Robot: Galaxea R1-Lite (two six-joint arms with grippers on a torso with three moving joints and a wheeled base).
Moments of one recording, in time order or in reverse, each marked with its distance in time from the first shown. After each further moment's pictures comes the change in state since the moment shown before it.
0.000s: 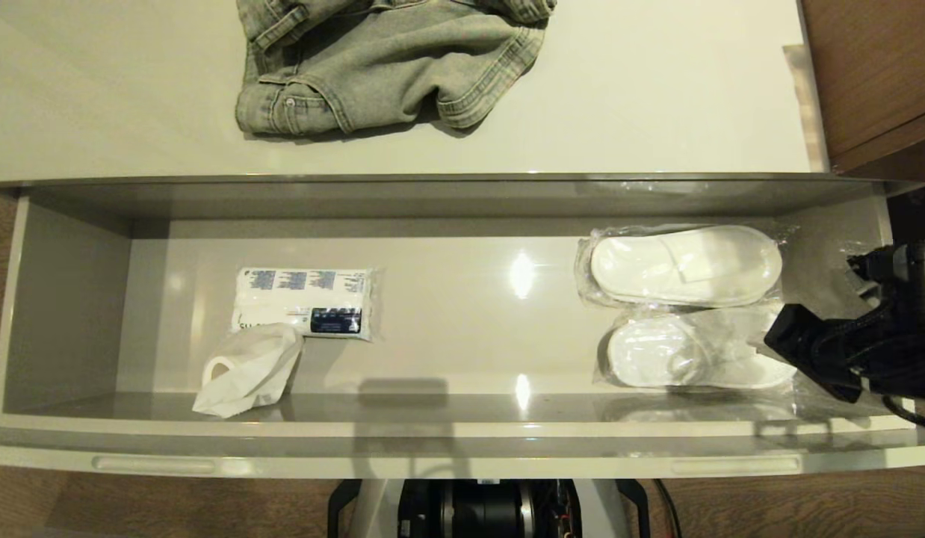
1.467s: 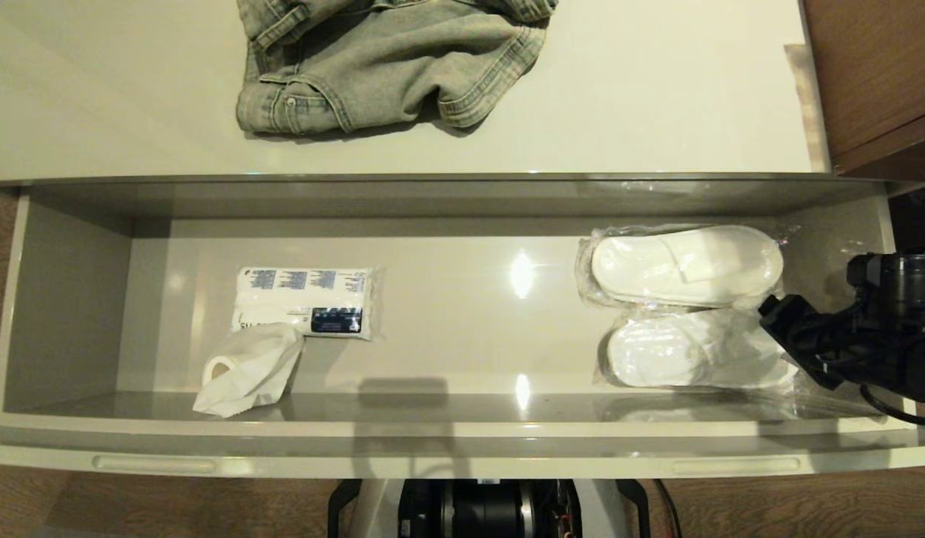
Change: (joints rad) left arm -0.001 0.000 0.000 0.000 0.000 0.000; right arm -0.085 0.160 0.007 -0.264 -0.074 0.117
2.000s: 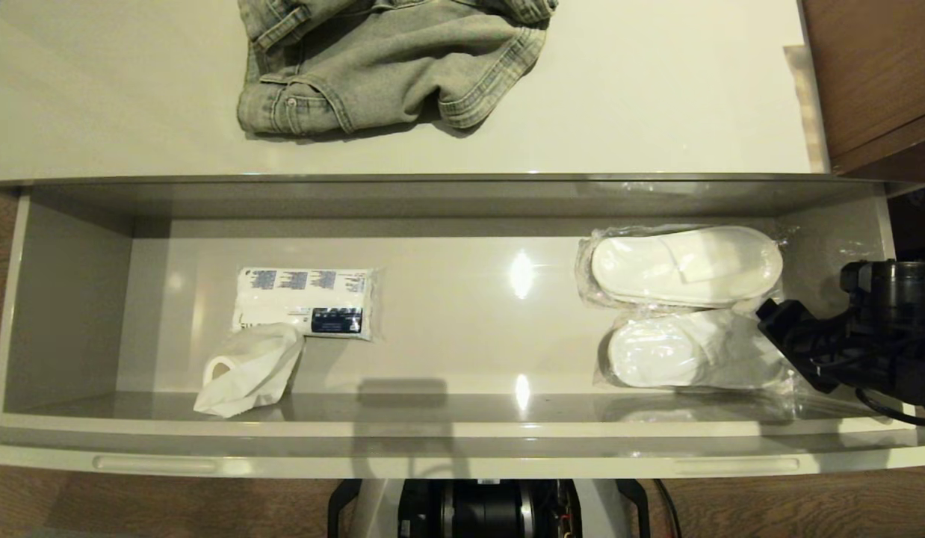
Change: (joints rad) left arm 0.000 0.000 0.000 0.000 0.000 0.001; right arm -0.031 0.056 0.001 -0.033 0.010 0.026
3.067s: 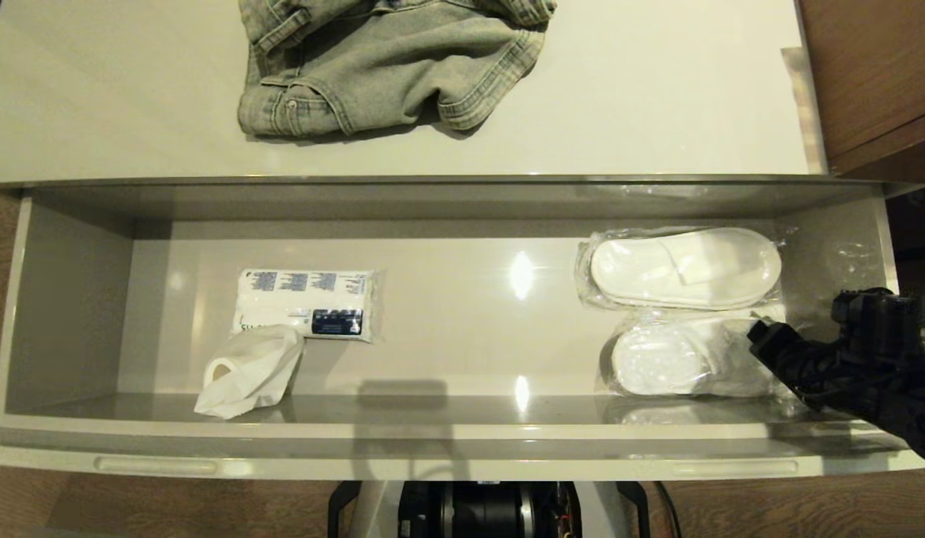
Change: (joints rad) left arm 0.000 0.000 0.000 0.000 0.000 0.000; right arm 0.011 0.092 0.139 -0.233 0.039 -0.078
